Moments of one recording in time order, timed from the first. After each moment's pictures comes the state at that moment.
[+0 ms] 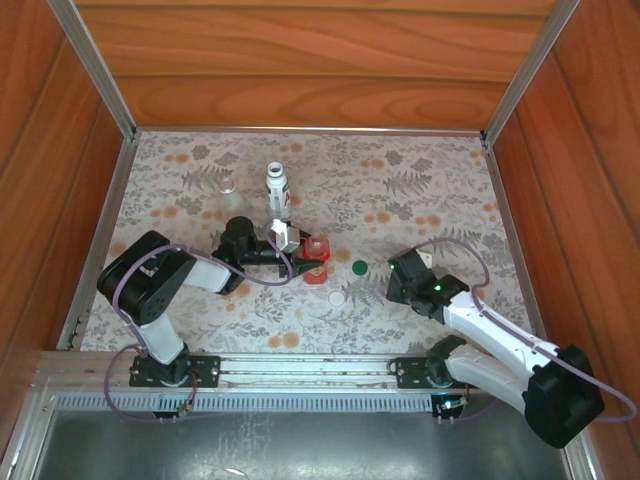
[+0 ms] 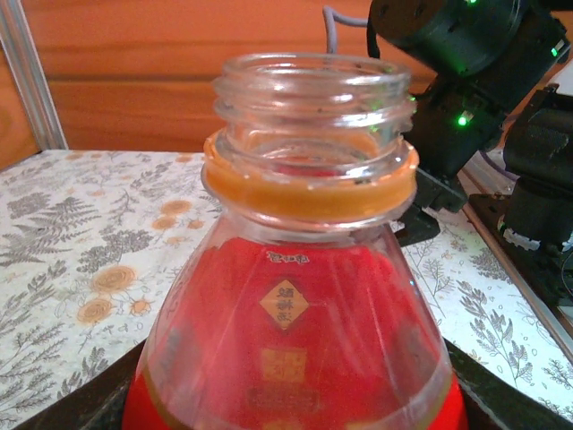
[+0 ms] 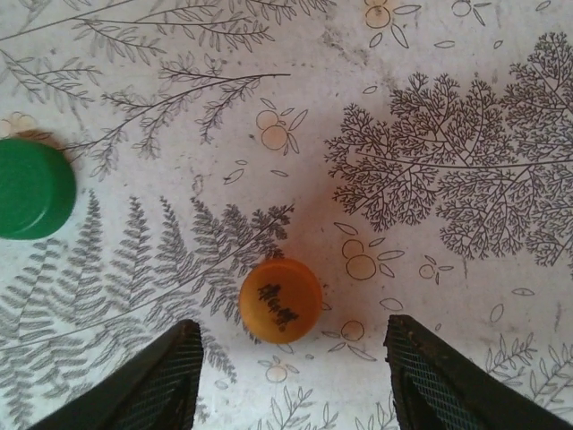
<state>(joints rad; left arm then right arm) -0.62 1.72 0.51 1.11 0.91 0.09 0.62 0.96 0.45 -0.64 0.30 0.69</state>
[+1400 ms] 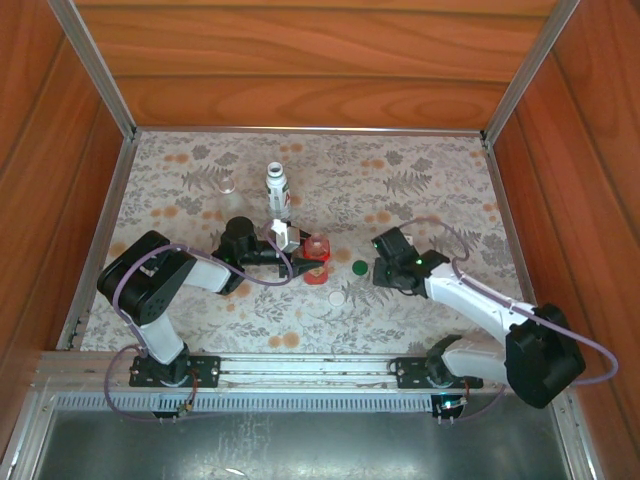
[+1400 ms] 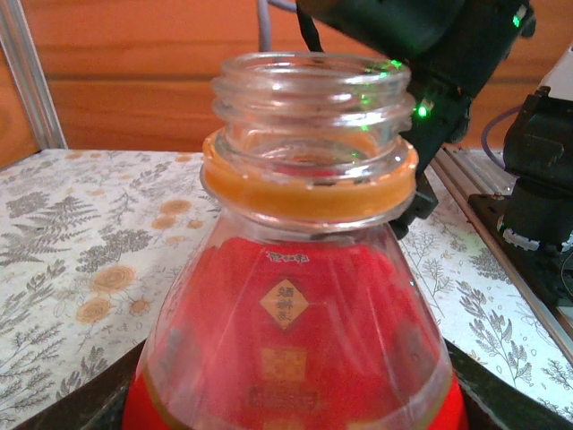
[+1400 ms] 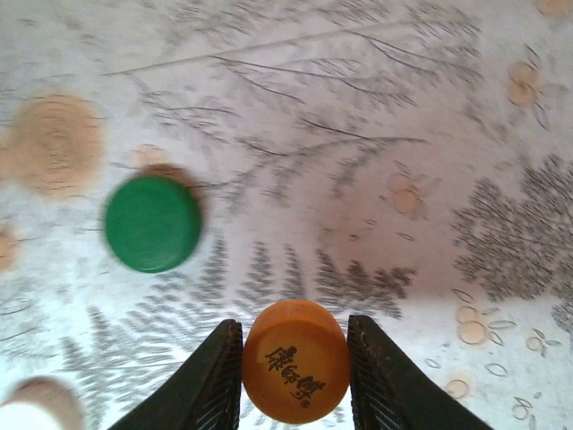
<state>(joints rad) -0.62 1.72 0.51 1.11 0.91 0.09 0.65 1.21 0.68 -0.64 0.21 0.61</state>
